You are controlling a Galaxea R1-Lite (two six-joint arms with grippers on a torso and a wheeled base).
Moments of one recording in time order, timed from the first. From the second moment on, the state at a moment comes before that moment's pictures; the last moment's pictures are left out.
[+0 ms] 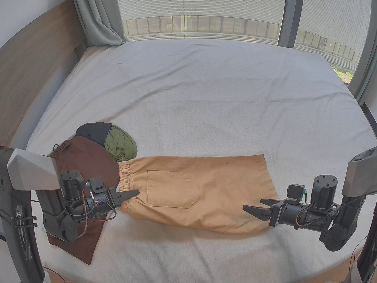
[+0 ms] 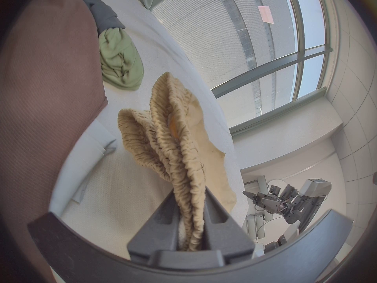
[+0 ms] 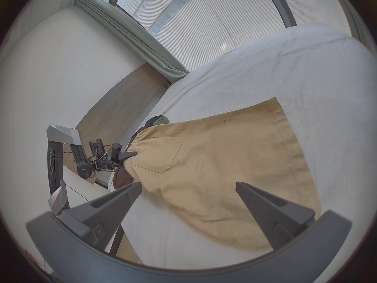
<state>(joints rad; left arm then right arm) -0.10 2.32 -0.44 -1.55 -0.72 -0.67 0.37 2.12 -0.20 -1.54 0.40 0.36</state>
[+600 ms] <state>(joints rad) 0.02 2.23 -0.39 -1.55 -0.82 -0.58 0.37 2.12 -0.20 -1.54 0.40 0.36</state>
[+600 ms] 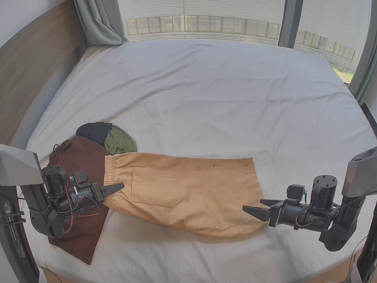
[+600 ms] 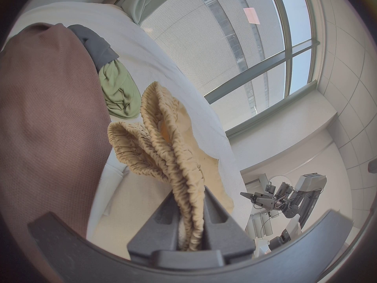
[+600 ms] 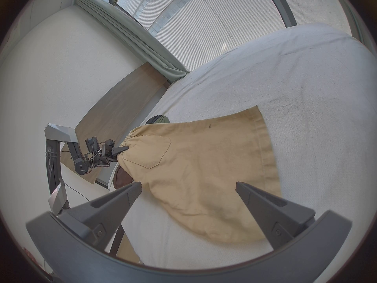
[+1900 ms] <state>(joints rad) -0.10 2.16 -0.38 -1.55 -0.78 -0.58 0.37 2.12 -0.21 -1.54 0.40 0.36</state>
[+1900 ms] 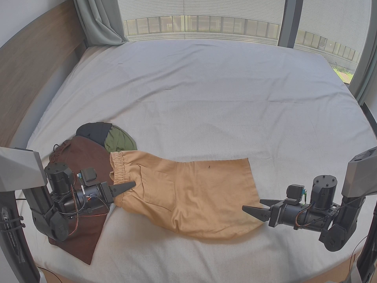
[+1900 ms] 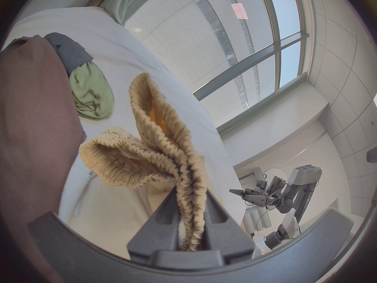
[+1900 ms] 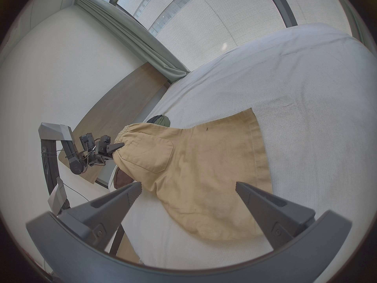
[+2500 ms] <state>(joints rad) -0.20 2.17 -0.43 -1.55 -0.68 -0.62 0.37 2.12 -0.21 -1.54 0.40 0.36</state>
